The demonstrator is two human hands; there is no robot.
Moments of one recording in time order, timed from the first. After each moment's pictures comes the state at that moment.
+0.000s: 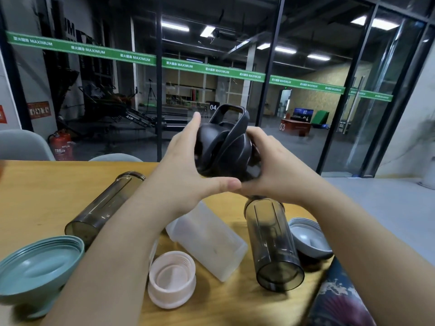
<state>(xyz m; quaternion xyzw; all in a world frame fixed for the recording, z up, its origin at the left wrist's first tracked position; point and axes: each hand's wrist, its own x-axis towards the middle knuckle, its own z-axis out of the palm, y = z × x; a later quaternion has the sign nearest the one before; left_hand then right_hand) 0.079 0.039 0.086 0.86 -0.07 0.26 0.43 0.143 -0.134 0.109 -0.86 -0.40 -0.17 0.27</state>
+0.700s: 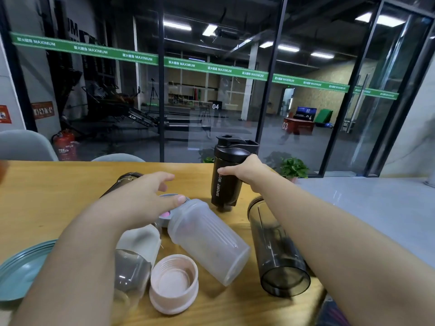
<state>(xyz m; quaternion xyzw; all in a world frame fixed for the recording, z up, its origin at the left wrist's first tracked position) 0.086 0.094 0.062 0.94 0.08 0.08 0.31 0.264 -0.081 0.058 -0.86 -0.06 0.00 0.51</state>
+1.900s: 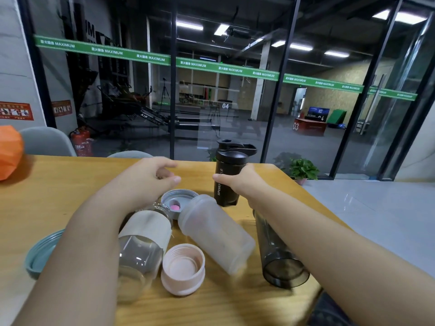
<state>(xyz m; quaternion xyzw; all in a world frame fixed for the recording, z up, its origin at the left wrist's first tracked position) 0.081 0.109 0.067 0.92 0.07 0.18 0.35 0.198 -0.068 0.054 -0.84 -0.07 0.05 0.53</state>
